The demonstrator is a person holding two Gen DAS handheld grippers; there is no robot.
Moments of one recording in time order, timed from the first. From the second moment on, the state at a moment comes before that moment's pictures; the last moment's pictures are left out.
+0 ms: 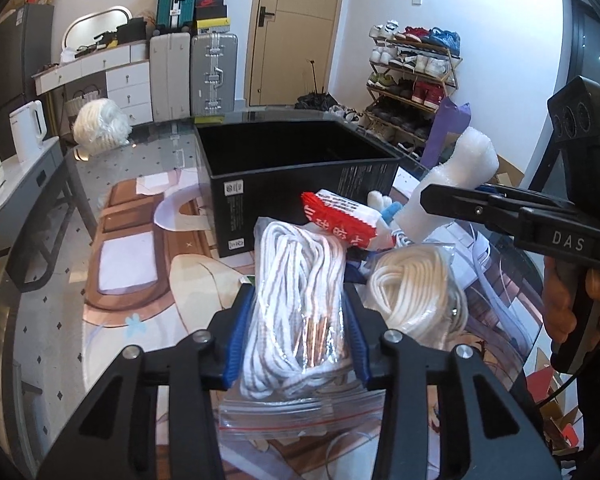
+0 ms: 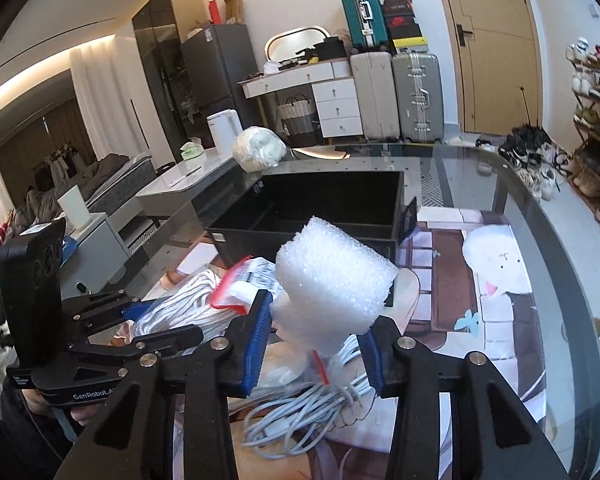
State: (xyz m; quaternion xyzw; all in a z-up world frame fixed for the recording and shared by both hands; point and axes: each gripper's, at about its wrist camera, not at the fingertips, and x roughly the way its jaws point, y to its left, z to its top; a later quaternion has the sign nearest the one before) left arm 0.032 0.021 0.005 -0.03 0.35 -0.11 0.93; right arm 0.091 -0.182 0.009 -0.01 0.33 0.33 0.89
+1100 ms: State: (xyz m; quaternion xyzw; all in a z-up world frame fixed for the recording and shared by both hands) left arm 0.075 0.035 0.076 -0.05 0.29 -0.08 0.95; right arm 0.124 -0.172 0.068 -0.02 0.32 0.33 0.89
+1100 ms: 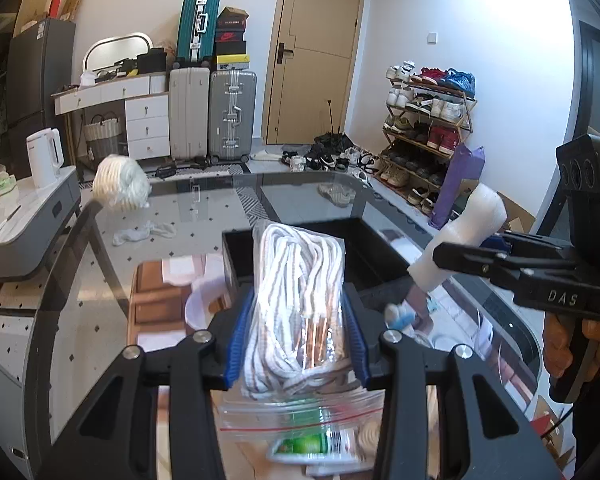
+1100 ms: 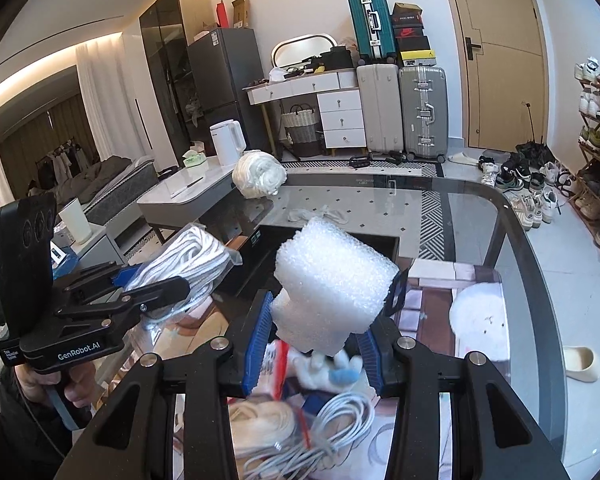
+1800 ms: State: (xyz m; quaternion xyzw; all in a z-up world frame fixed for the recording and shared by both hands) left arm 0.156 0.026 0.060 -0.02 0.29 -0.07 0.95; right arm 0.202 -0.128 0.046 -0.07 0.37 0.34 0.86
